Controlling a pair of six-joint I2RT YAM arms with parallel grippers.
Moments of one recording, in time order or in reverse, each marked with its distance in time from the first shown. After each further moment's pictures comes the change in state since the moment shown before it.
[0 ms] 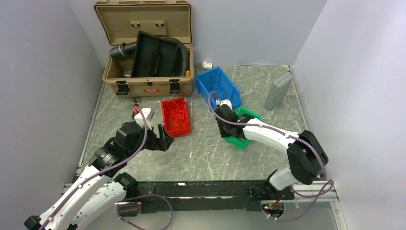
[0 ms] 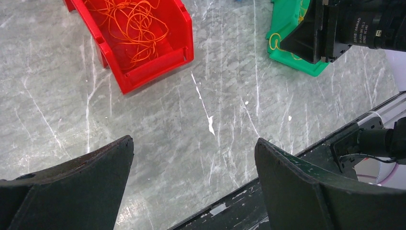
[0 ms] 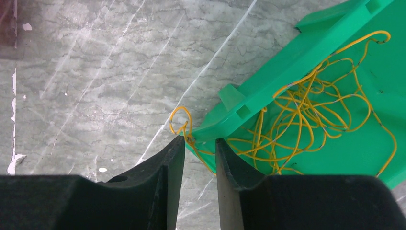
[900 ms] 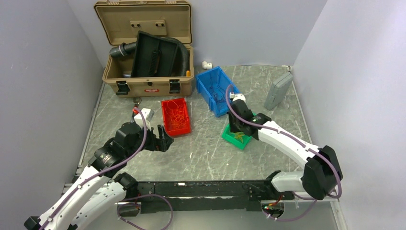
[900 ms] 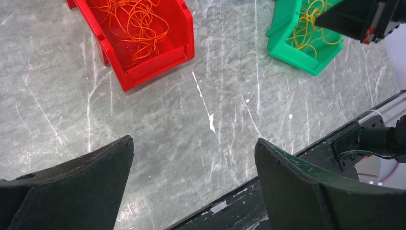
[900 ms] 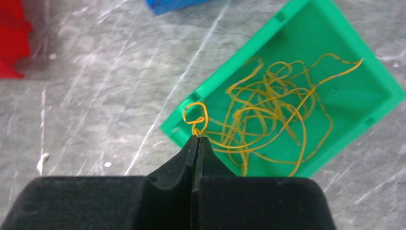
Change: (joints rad) left arm 0.000 -0.008 0.000 -0.015 0.000 0.001; right arm -0.073 -0.191 -0.023 -0.041 -0.028 -0.005
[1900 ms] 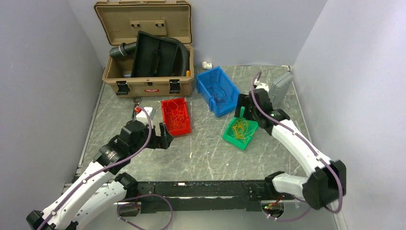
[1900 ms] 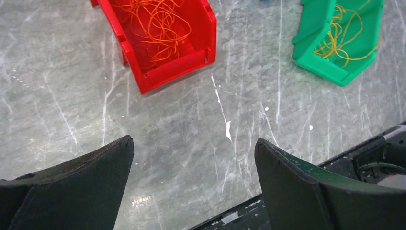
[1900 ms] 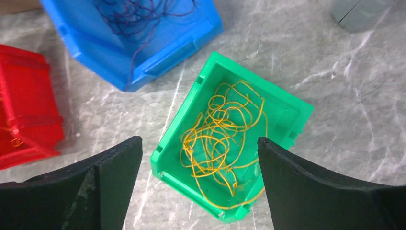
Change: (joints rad) left arm 0.001 0.052 -0.017 0.033 -0.058 0.001; right arm -0.279 -0.058 0.046 0.038 -0.054 0.068
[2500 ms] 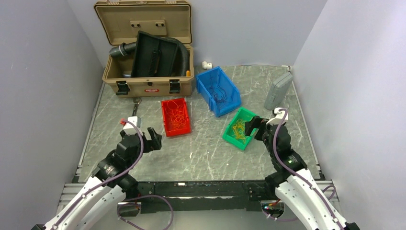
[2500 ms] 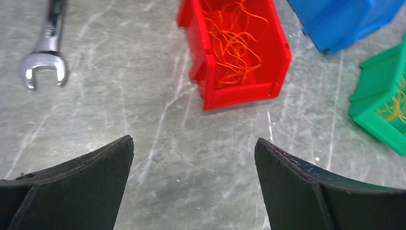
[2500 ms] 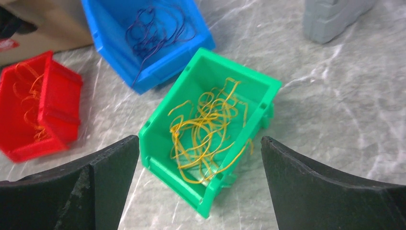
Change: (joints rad) left arm 0.002 -0.239 -0.233 0.080 -0.284 -0.072; right arm 0.000 -0.716 -0.508 0.209 -0.002 -0.043
